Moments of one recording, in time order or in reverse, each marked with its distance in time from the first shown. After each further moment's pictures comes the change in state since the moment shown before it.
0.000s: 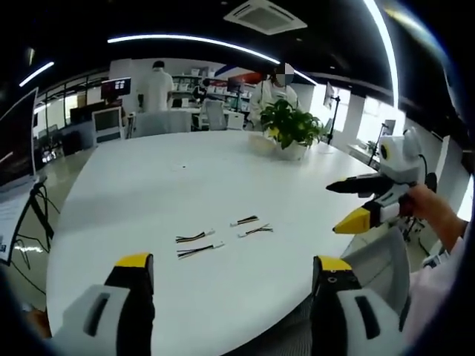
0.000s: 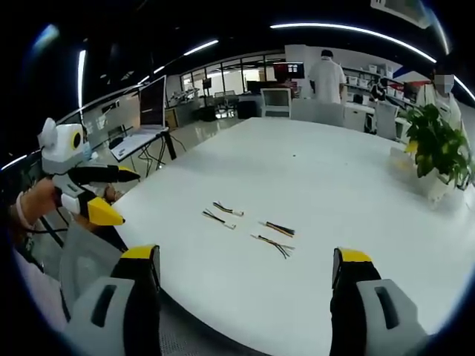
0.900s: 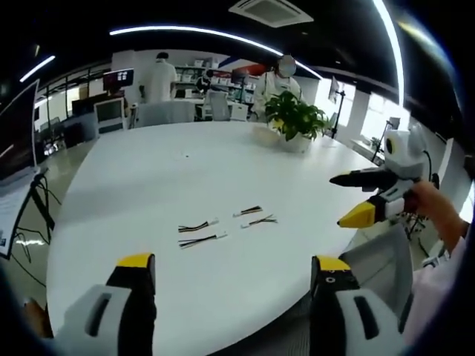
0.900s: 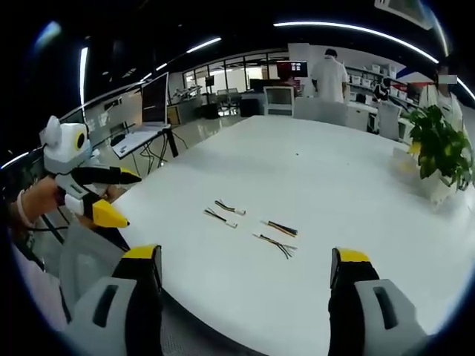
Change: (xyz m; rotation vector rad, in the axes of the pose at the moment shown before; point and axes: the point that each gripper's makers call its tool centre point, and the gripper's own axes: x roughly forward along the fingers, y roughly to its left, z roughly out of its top) left arm 0.004 0.005 -0.012 -0.014 0.057 0.016; right arm 0.004 0.003 0.001 -0.009 0.001 0.022
